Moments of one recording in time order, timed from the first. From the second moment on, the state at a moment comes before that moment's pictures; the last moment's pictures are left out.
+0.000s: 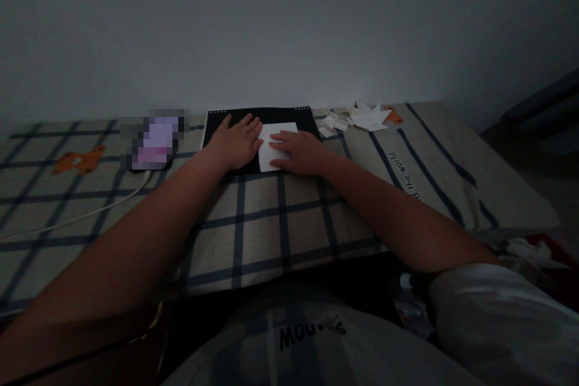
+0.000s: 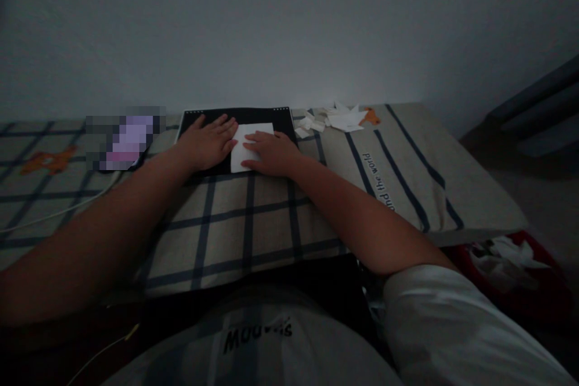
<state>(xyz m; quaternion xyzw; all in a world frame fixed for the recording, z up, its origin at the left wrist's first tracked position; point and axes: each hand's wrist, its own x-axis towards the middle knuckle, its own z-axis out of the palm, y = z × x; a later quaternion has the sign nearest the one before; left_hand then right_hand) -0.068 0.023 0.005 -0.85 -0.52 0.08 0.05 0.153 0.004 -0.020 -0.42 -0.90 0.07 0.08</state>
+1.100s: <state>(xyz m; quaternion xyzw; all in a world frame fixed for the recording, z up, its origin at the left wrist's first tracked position) -0.074 -0.091 0.006 -0.88 -0.47 0.08 0.03 0.154 0.005 -0.022 -0.41 -0.90 0.06 0.09</state>
